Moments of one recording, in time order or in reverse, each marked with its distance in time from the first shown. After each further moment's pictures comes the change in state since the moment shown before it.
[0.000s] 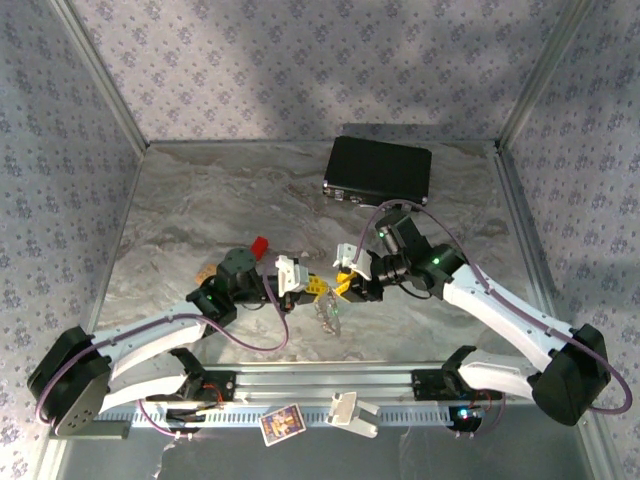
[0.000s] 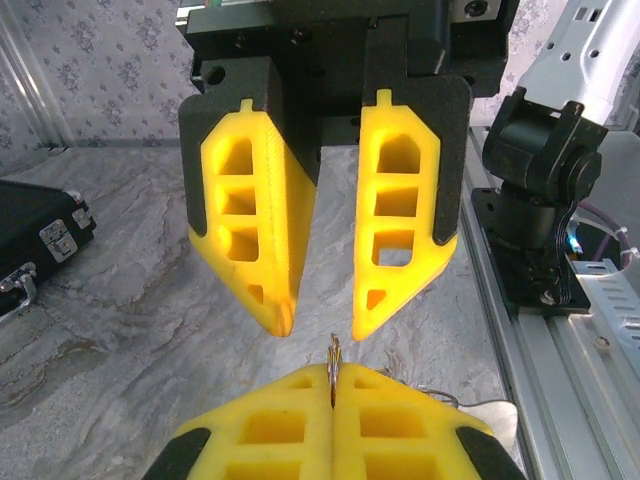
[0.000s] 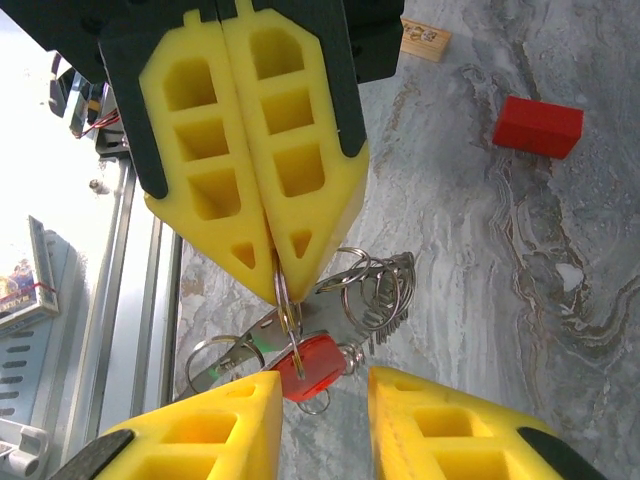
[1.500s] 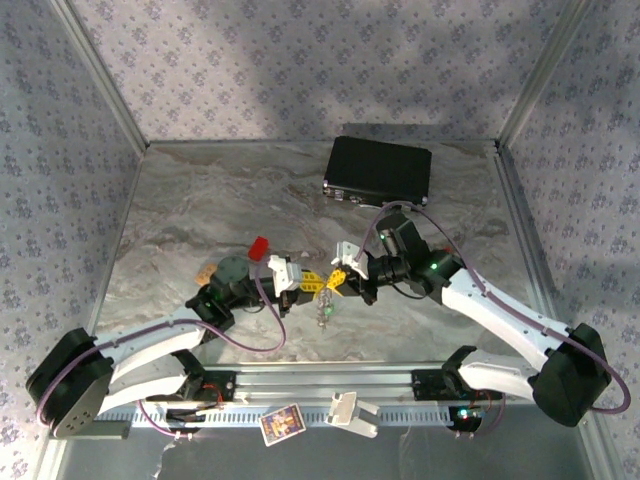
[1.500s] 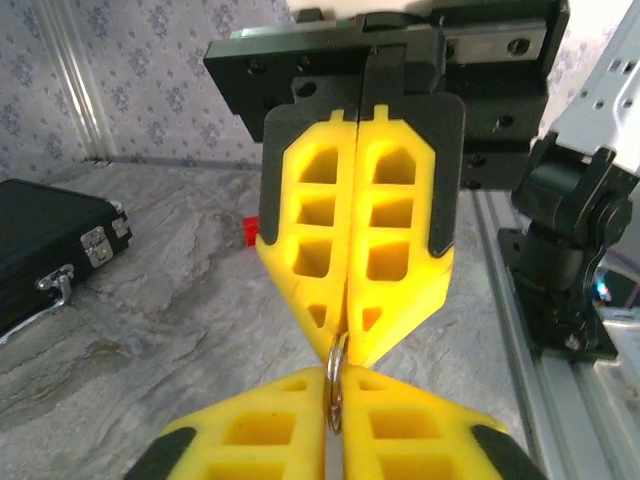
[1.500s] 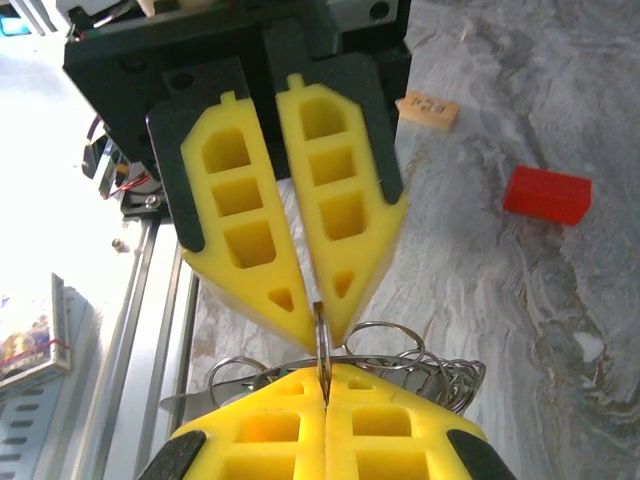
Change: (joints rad) left arm 0.002 -0.018 -0.079 0.163 -0.068 -0.106; right arm -0.002 -0.006 -0.064 0.172 -0.087 0.066
